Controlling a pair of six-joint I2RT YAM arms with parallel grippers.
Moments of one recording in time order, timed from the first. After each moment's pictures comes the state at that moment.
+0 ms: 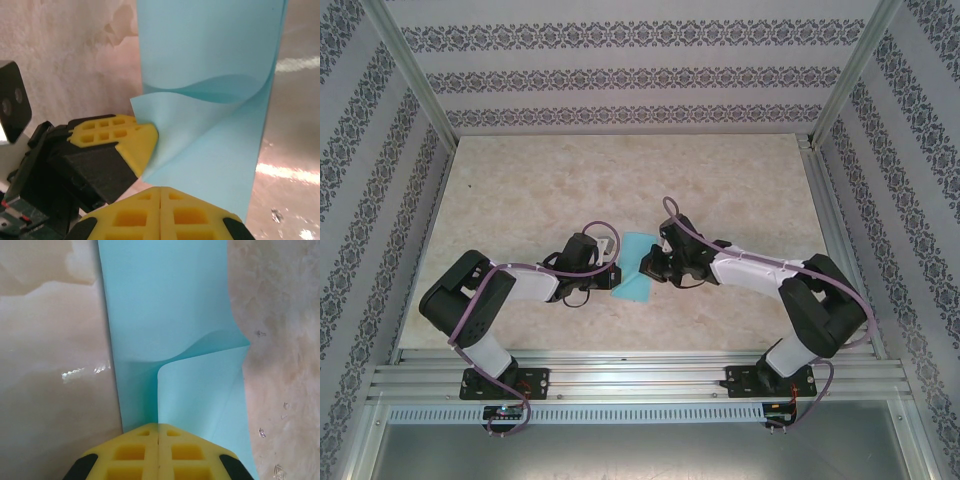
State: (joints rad) left arm -0.59 1.66 0.58 0.26 0.36 -0.58; right arm 0.69 1.59 0.83 -0.16 -0.36 0.99
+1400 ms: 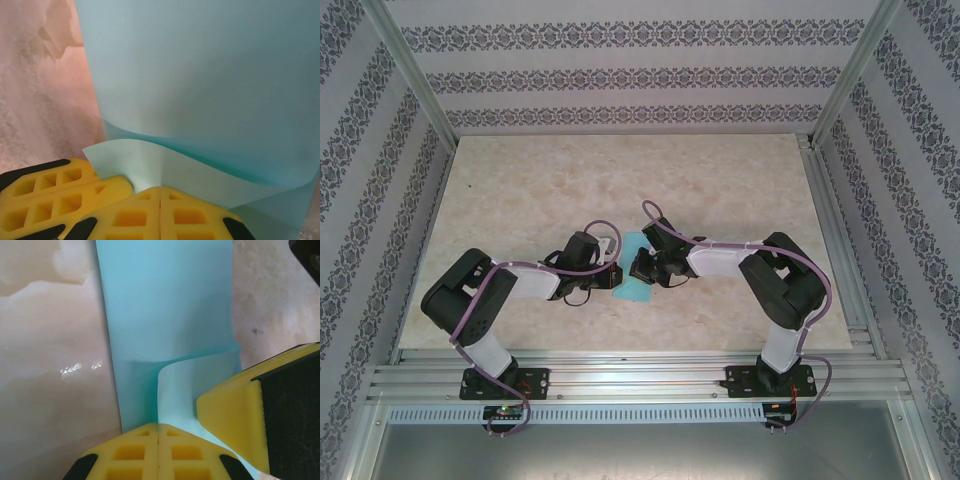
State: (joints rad) left arm -0.59 1.67 0.60 0.25 0.38 -0.57; right arm 0.72 1.81 0.93 -0.14 -0.34 1.02
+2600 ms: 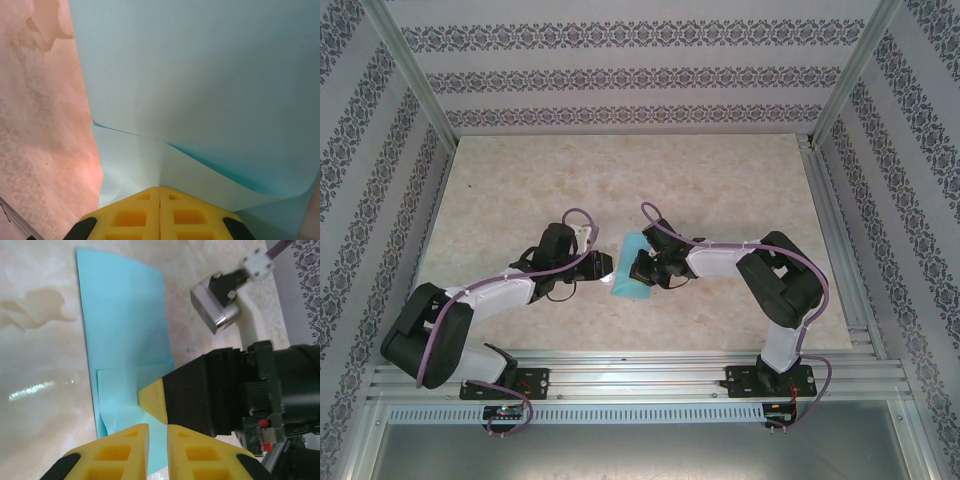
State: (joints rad) left arm -0.50 1.40 0.56 0.13 0.49 -0.64; right arm 0.72 1.83 0.92 -0.12 -0.35 1.00
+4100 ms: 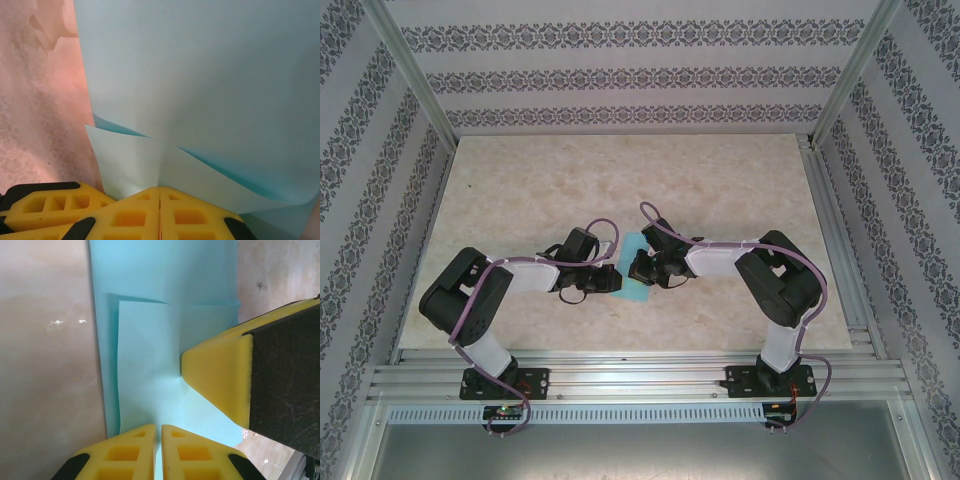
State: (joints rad) left arm -0.56 1.66 0.68 0.00 0.52 -0.57; right arm 0.72 1.84 0.93 -0.12 -0.36 0.99
